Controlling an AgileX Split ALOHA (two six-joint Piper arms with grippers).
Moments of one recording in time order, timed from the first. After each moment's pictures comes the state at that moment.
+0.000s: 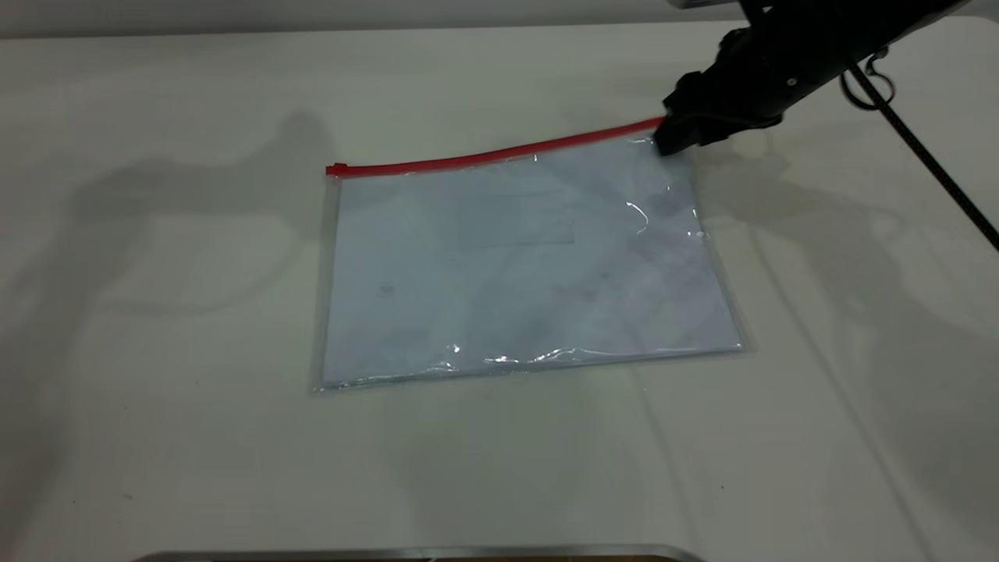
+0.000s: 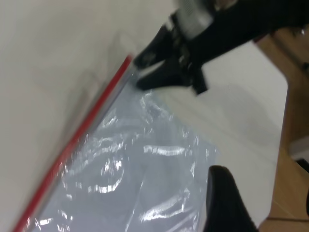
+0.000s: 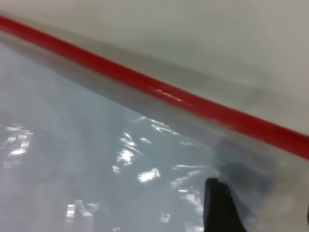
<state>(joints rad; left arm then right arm) -0.04 2.15 -1.76 -1.08 1.17 1.14 0.16 2.46 -1.46 1.22 0.31 -1.41</state>
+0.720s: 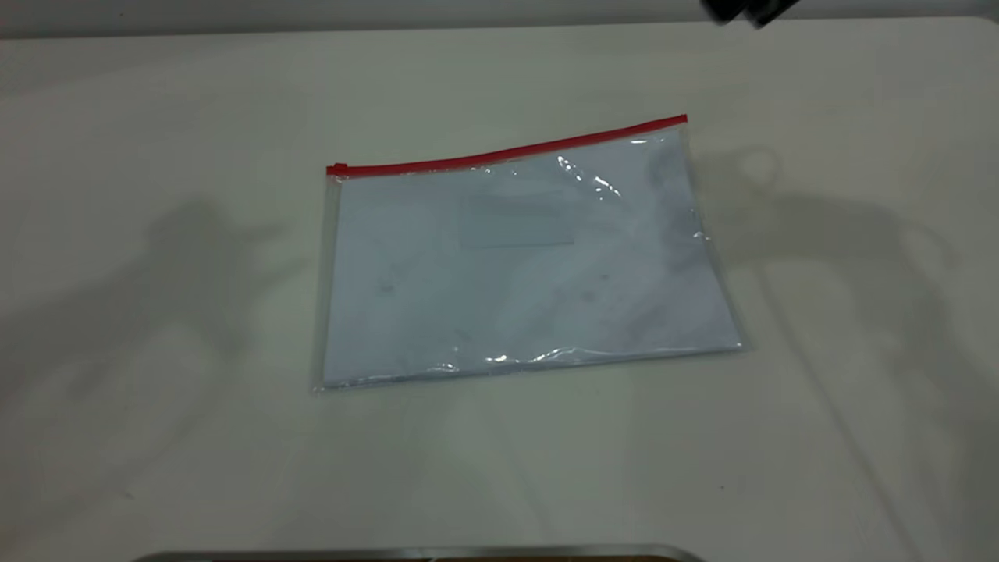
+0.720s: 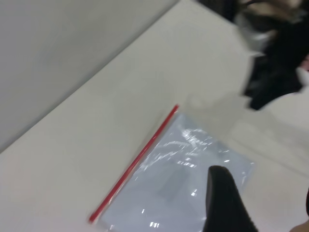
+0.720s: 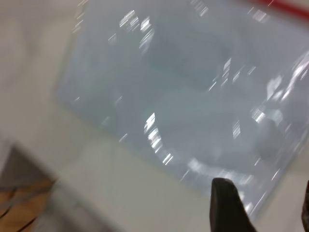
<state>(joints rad) -0.04 1.53 -1.76 -0.74 1.17 0.76 0.16 1.99 -1.46 0.60 1.00 -0.64</state>
